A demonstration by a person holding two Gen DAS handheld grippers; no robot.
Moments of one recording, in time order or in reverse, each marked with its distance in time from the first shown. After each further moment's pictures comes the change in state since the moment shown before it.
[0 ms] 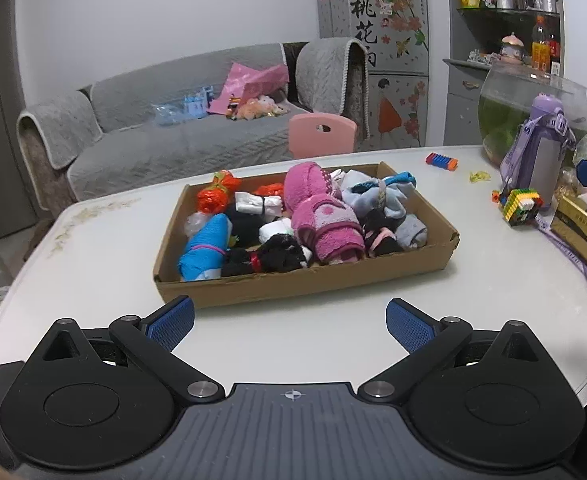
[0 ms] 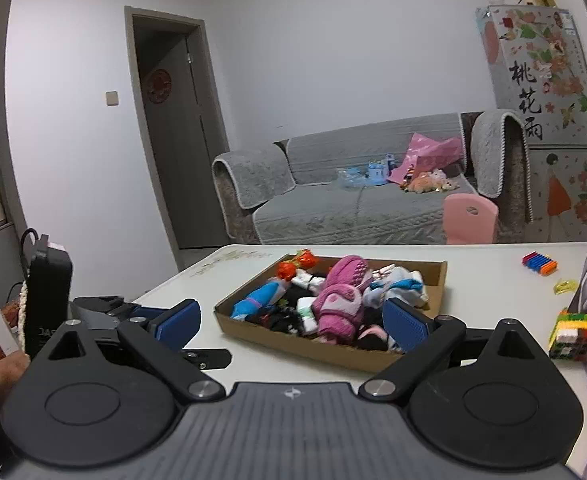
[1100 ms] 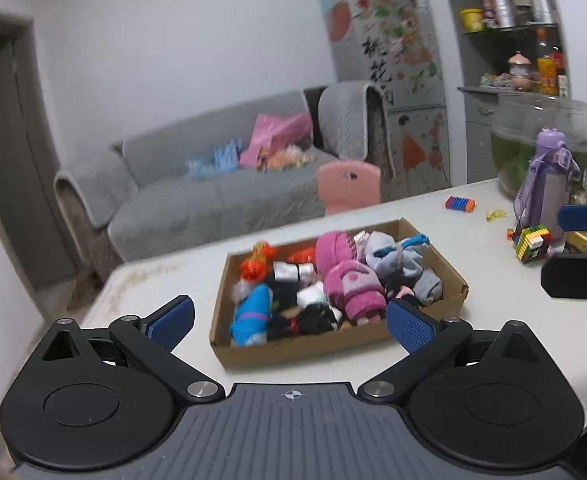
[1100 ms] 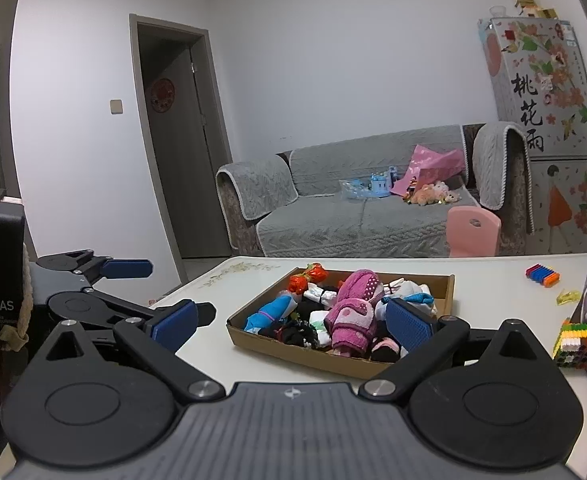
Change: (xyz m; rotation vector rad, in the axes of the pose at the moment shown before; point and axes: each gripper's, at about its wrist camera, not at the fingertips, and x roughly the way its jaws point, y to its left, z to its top) left arm -0.063 -0.005 0.040 0.044 -0.116 0.106; right arm -0.003 0.020 0.005 -0.014 -0.040 -0.021
